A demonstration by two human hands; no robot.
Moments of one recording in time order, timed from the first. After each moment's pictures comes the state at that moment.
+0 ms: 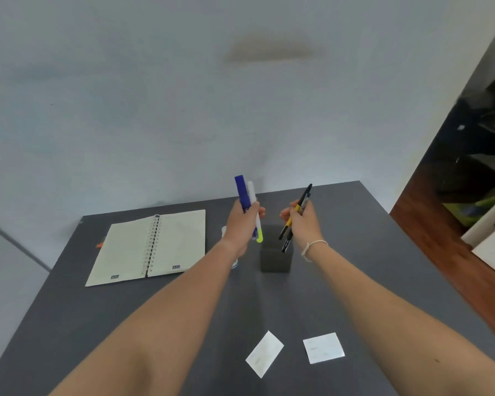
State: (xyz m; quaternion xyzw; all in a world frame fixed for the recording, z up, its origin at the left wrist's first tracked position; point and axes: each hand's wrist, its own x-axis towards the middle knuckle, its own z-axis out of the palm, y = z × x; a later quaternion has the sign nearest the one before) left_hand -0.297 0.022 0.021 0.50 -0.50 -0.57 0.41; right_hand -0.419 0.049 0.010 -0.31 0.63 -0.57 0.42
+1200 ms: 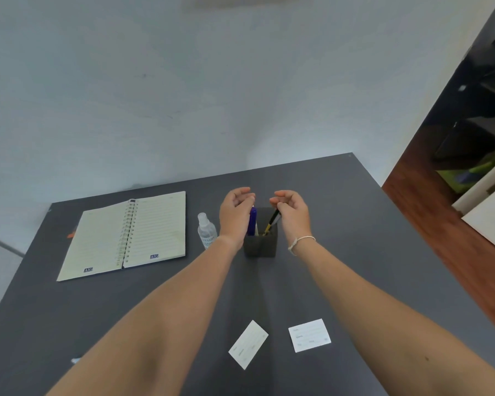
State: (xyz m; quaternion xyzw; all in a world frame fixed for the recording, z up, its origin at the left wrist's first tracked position) left_hand -0.333 0.014 -0.019 0.54 -0.49 -0.53 0.43; right_hand -0.437 0.048 -0.022 -0.29 0.62 -0.60 0.42
